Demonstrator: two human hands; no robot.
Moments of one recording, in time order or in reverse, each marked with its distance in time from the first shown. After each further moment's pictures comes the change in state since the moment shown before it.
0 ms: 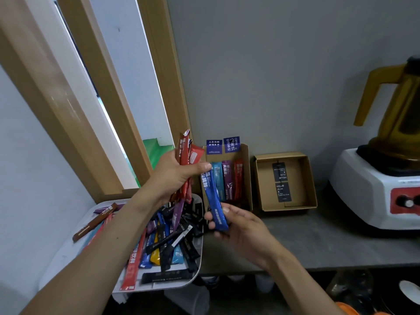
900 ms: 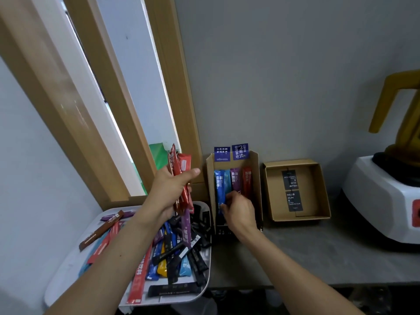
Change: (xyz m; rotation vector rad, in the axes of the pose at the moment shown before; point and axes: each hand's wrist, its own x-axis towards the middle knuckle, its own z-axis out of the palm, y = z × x) left_hand 0.009 -0.023 -0.013 -0.174 0.184 -0.191; right_hand 0.099 0.007 -0.018 -1.332 0.655 -0.182
